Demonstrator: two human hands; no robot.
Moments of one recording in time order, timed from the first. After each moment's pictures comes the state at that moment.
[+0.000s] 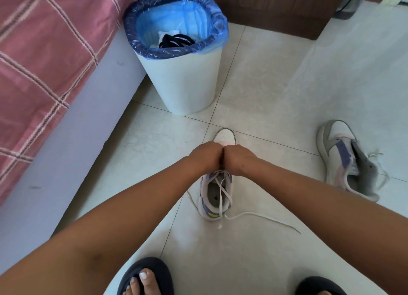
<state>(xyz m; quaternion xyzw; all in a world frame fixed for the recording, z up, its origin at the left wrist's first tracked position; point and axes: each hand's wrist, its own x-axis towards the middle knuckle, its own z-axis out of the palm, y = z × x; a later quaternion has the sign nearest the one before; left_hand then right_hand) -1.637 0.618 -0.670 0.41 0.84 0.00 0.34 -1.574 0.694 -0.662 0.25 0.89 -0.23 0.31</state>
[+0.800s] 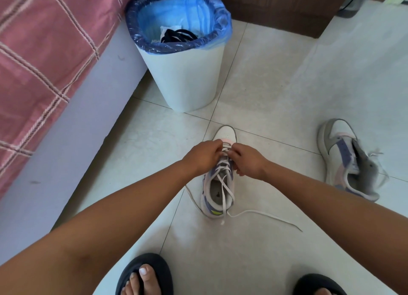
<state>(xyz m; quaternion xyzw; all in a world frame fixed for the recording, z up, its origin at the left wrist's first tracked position) -1.638 0.593 -0.681 0.41 0.84 0.18 0.32 -1.541 0.711 -0.681 0.29 0.81 -0.47 0.18</state>
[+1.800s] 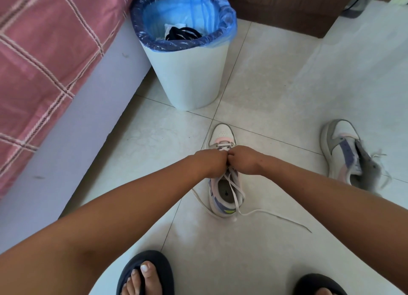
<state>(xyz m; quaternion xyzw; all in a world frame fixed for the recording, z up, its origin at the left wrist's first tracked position) -1.621 0.607 -0.658 0.44 0.80 -0.07 0.39 -1.559 0.706 -0.667 0.18 0.87 -0.33 0.33</state>
